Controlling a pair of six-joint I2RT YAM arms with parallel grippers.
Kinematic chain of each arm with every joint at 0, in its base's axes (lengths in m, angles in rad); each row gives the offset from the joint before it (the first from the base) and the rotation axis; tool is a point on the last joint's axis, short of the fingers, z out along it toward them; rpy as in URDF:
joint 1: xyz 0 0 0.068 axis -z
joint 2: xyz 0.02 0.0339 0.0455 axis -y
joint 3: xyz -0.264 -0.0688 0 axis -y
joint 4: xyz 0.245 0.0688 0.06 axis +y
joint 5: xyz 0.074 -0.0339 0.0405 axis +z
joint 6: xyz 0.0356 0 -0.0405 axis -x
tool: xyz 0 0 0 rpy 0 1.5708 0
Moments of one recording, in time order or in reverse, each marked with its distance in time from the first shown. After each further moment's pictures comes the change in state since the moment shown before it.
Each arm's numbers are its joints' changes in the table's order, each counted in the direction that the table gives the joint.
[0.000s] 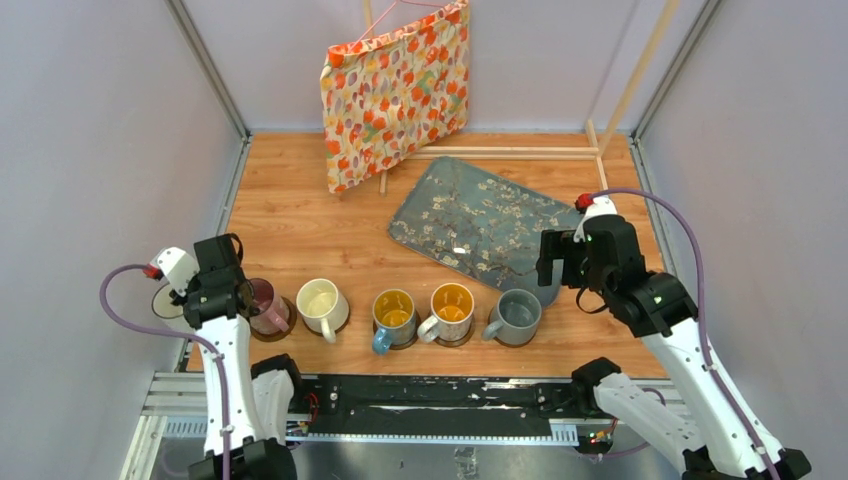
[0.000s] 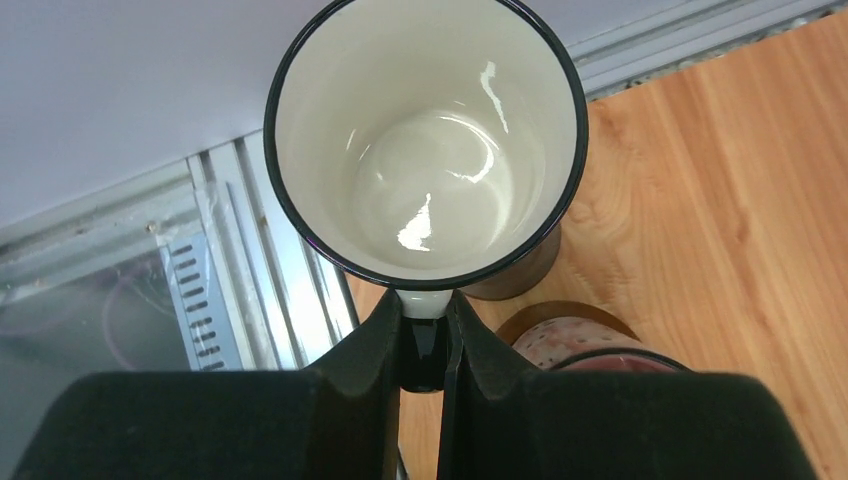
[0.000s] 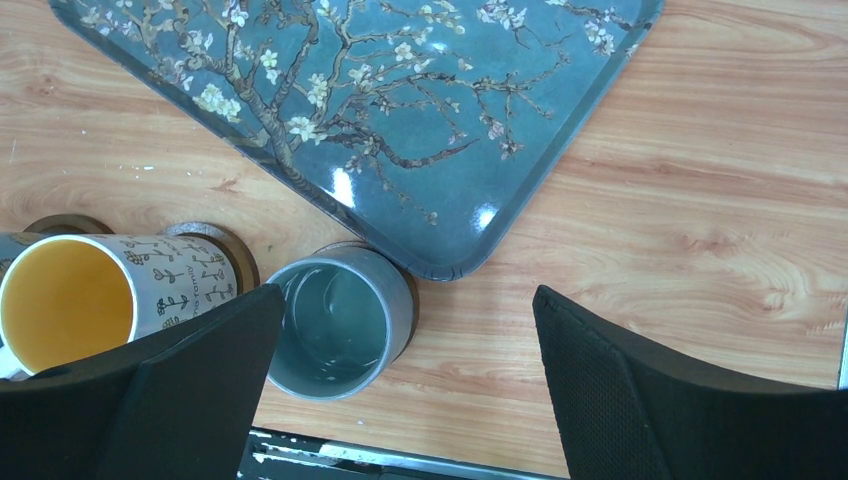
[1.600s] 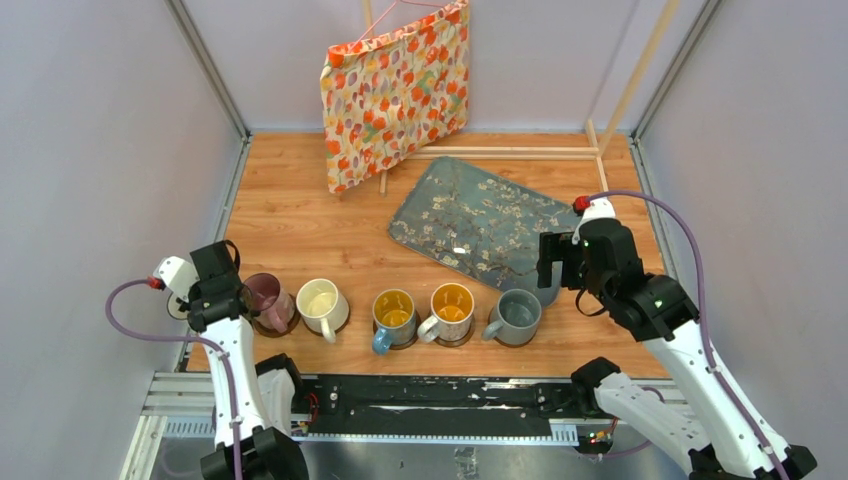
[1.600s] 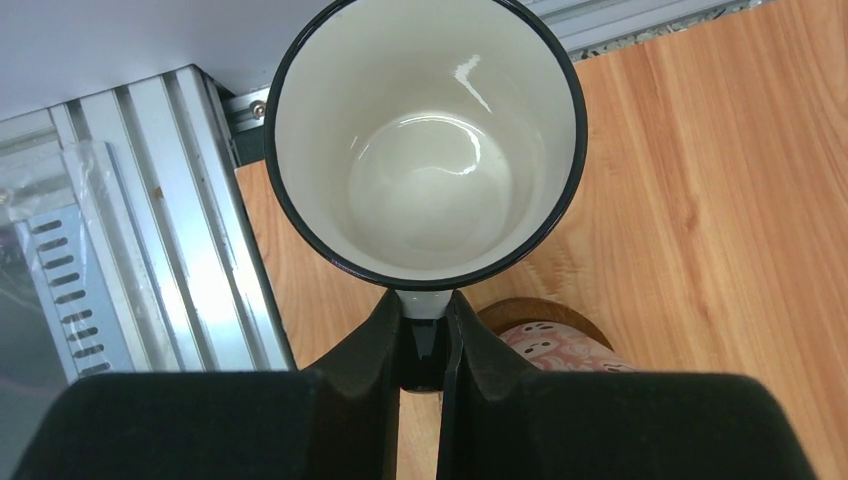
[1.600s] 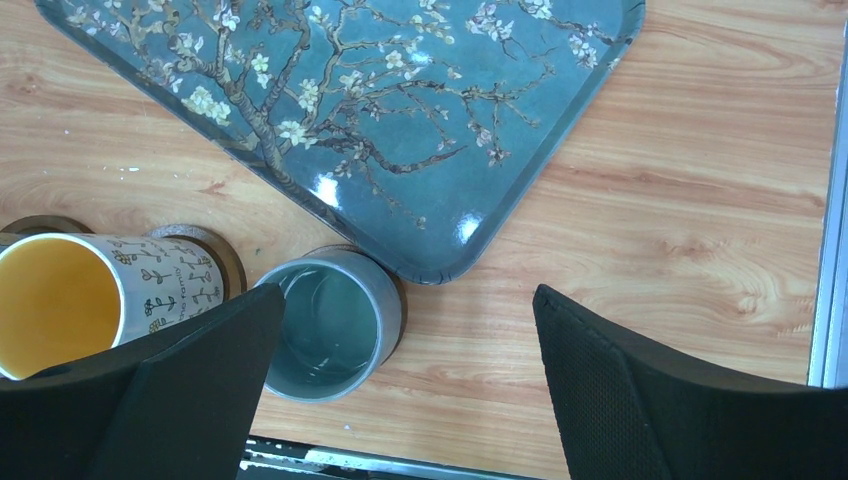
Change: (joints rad) left arm -0.129 -0.002 -0.119 -0.152 -0.196 0.047; right arm -0.067 0.013 0.000 0.002 -0.080 0.001
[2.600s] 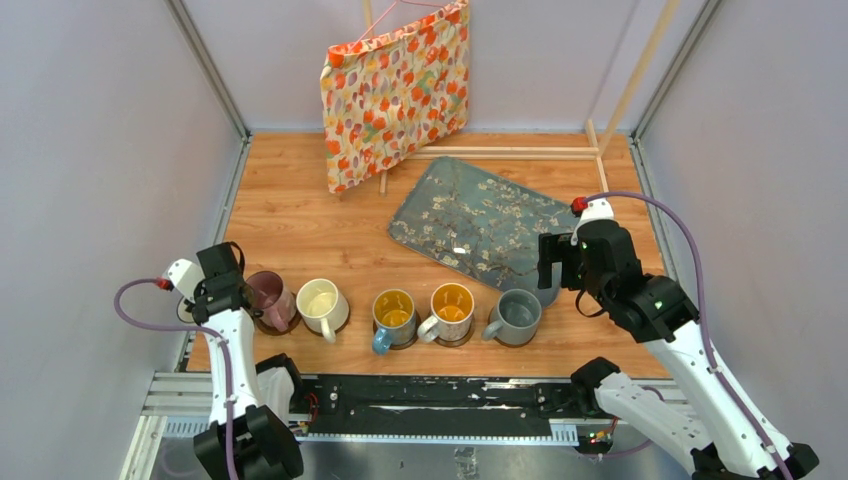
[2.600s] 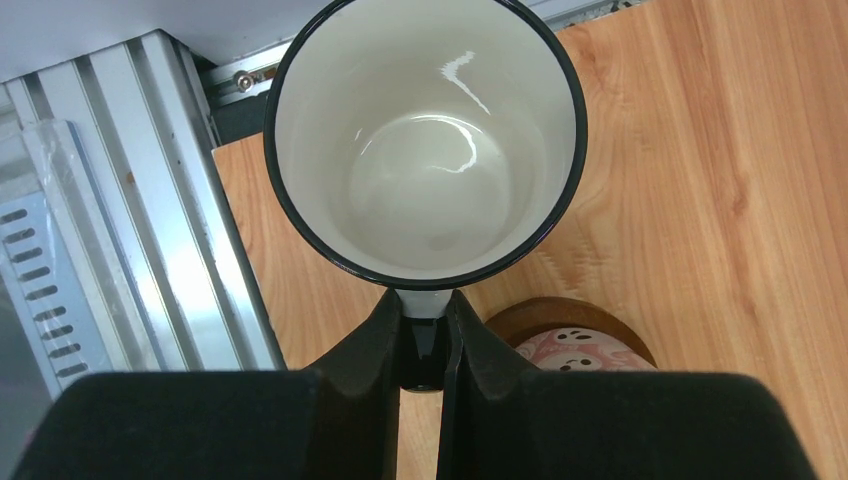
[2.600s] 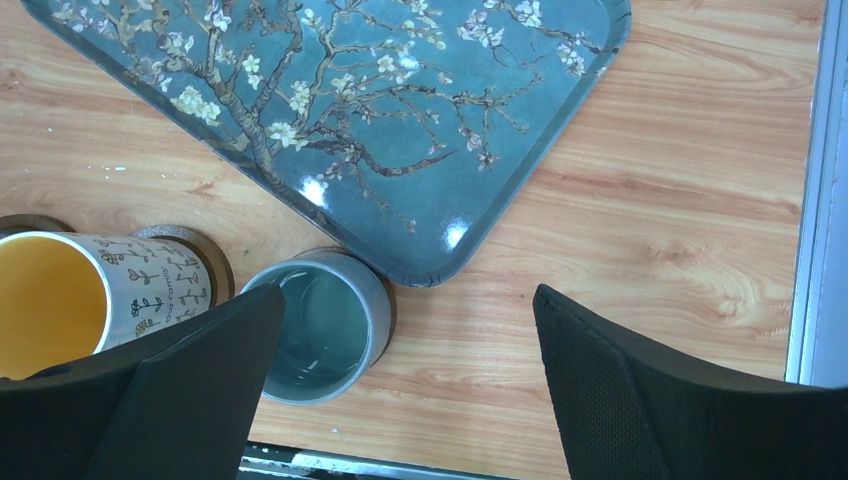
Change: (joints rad) left arm -0.001 -0.082 -0.061 -0.065 -0.018 0.002; right arm -0.031 0.003 0.000 0.000 -0.041 0.014
